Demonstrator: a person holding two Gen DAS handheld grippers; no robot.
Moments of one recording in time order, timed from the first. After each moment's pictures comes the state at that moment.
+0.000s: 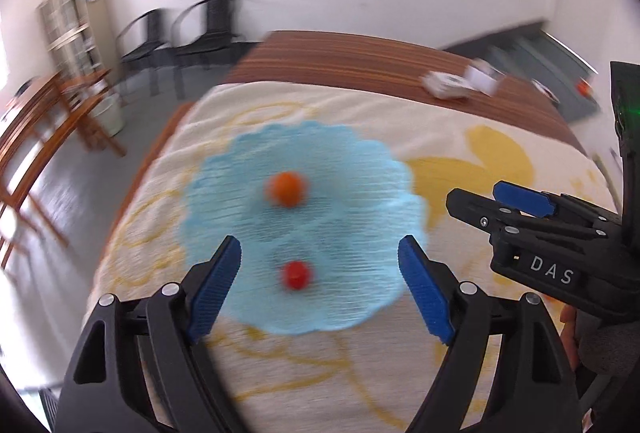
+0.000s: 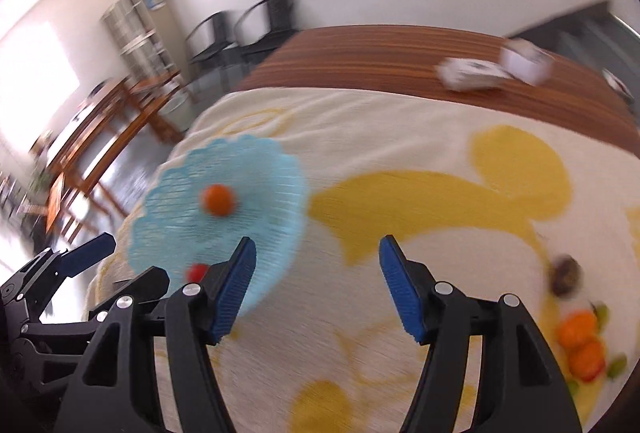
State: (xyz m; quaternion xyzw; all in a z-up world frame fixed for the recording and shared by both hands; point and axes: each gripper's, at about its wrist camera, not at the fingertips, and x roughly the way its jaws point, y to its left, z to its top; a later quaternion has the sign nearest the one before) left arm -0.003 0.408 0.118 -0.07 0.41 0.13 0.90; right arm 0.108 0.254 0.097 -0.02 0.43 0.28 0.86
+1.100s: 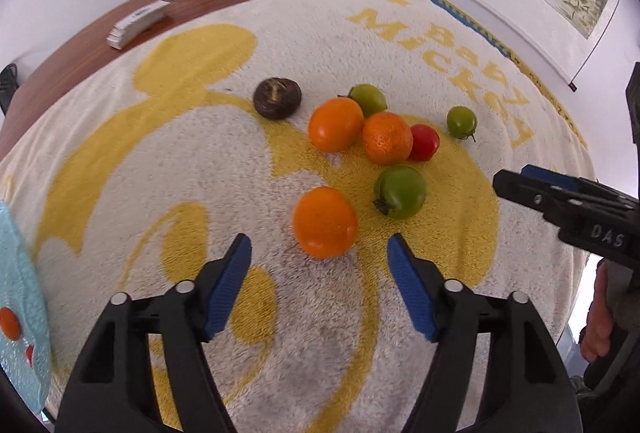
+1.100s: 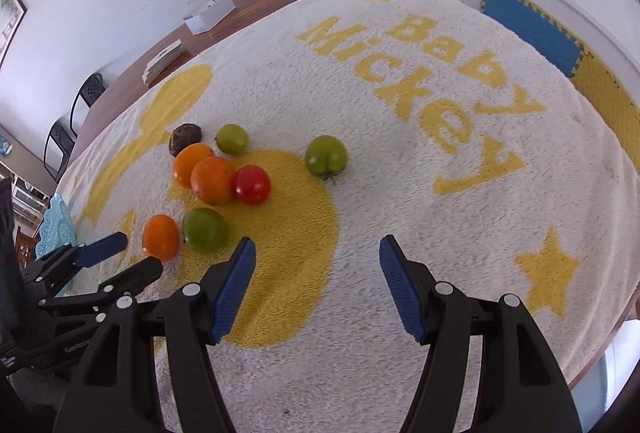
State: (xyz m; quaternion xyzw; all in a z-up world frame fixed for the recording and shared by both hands) left arm 0.068 0.158 0.038 0.08 0.51 -0.20 0.83; right arm 0.042 -0.047 0.033 0.16 0.49 -0.01 0.86
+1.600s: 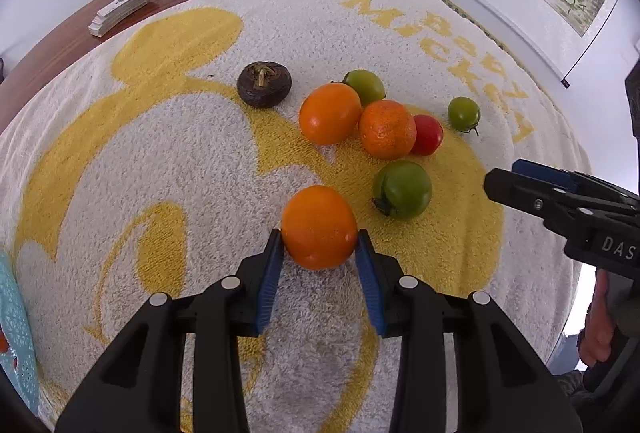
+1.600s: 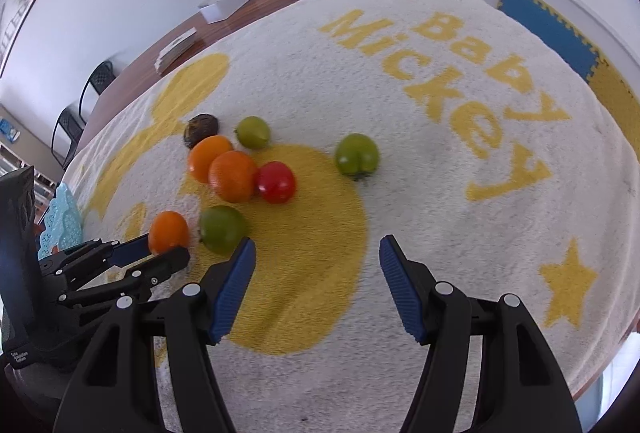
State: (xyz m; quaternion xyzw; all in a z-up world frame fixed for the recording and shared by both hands) left arm 0.074 0.159 0.026 0.07 0.52 -0.22 0.82; right arm 0.054 -0.028 0.033 0.15 0.50 0.02 0.85
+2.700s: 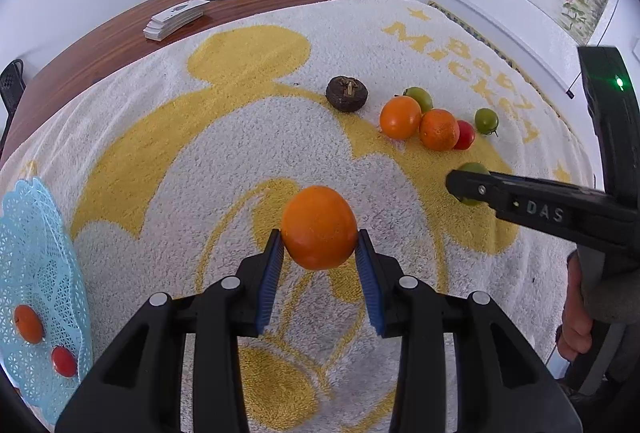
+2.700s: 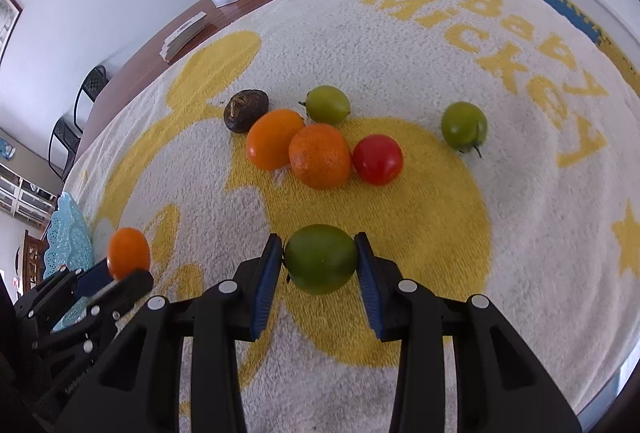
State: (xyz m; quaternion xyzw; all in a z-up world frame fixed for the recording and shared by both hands) left arm 0.058 0.233 0.053 0.07 0.49 -0.20 0.84; right arm 0.068 0.038 0.020 0.18 0.52 0.00 0.84
